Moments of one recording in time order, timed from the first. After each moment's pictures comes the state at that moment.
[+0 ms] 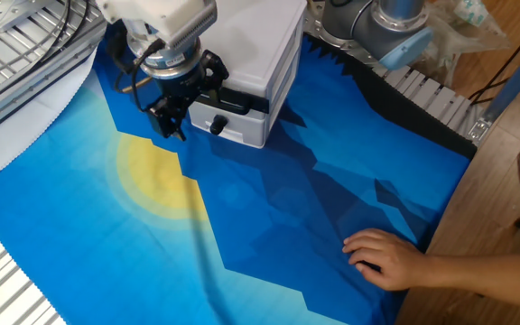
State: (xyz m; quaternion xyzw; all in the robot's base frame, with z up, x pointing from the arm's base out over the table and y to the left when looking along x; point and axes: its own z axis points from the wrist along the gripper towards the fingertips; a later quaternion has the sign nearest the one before) arm 0.494 -0.011 0.140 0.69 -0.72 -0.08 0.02
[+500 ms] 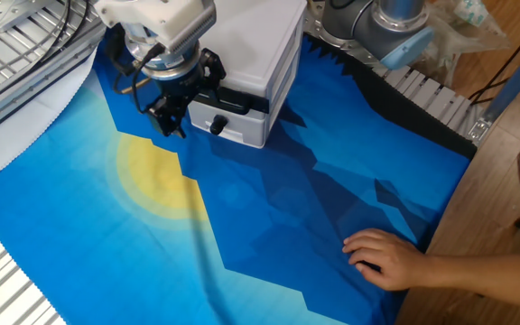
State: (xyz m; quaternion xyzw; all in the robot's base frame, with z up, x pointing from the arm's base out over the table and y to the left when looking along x) arm 0.493 -0.015 0.148 0.69 -0.72 -0.07 0.04
